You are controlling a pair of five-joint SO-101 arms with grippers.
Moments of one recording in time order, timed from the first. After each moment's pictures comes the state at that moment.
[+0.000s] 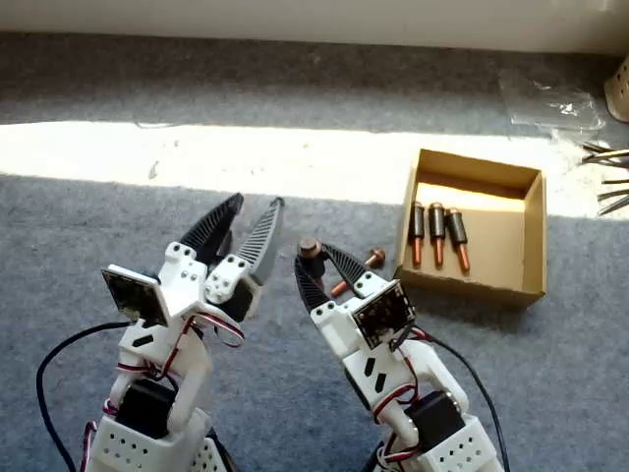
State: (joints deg) left arm 13.5 -104.1 90.1 17.0 18.9; right arm -37.2 -104.8 95.6 23.7 10.2
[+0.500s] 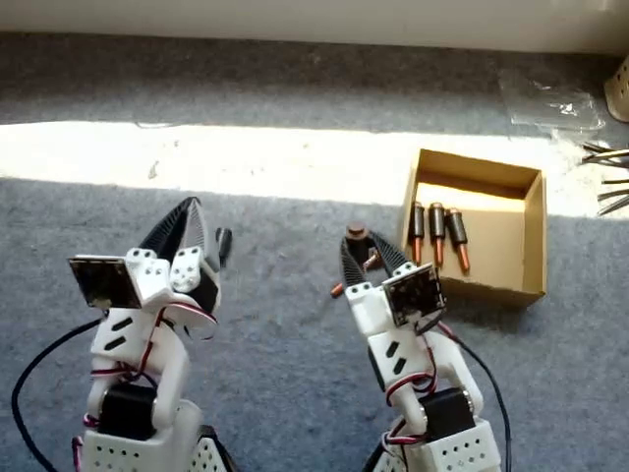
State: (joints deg) left arm 0.3 -104.1 84.1 34.1 18.9; right arm -22.4 -104.8 95.6 26.2 10.2
